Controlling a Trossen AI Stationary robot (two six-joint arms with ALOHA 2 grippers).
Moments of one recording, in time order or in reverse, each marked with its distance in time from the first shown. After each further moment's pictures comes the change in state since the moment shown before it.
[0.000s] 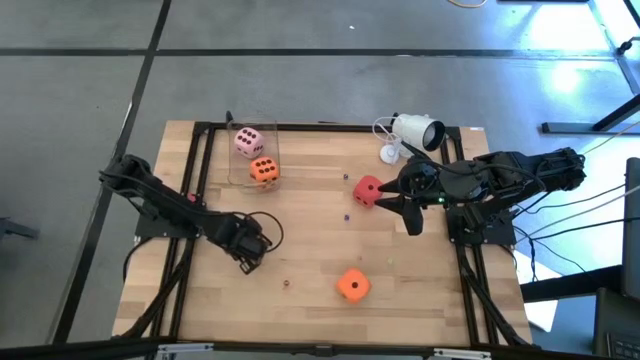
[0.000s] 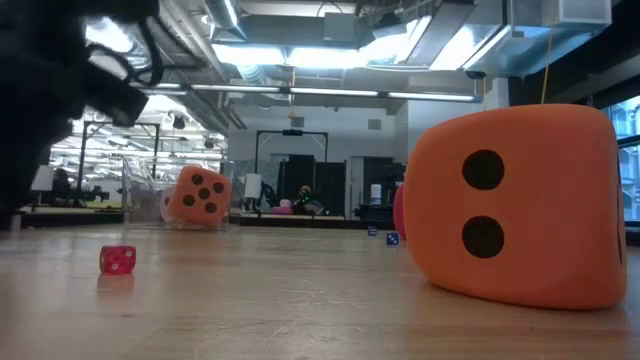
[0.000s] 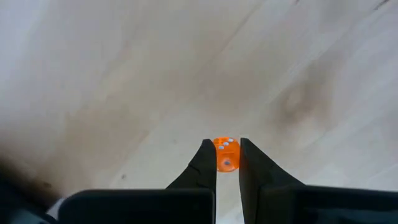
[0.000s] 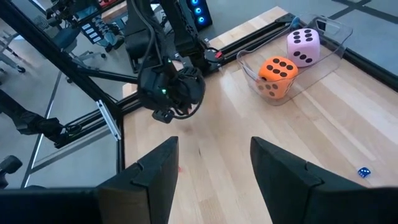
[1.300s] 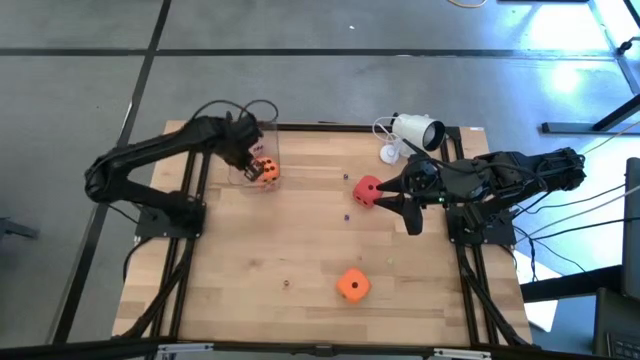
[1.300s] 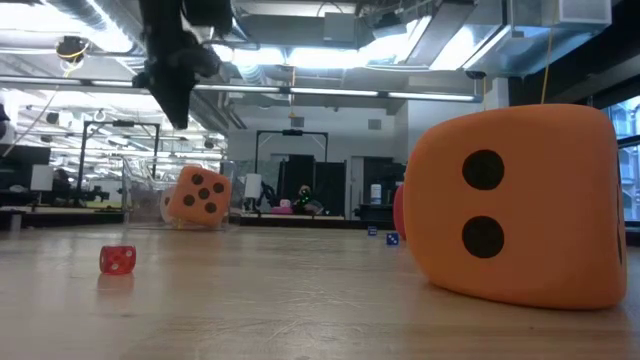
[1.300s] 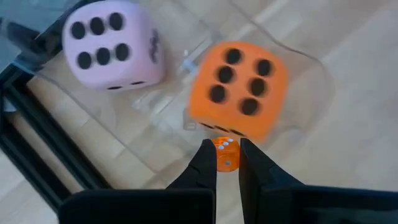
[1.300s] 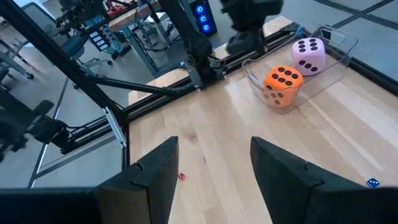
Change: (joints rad) left arm 0.966 -0.180 0.314 -0.238 -0.177 0.812; right arm 0.000 0.000 0.000 0.042 0.000 -0.014
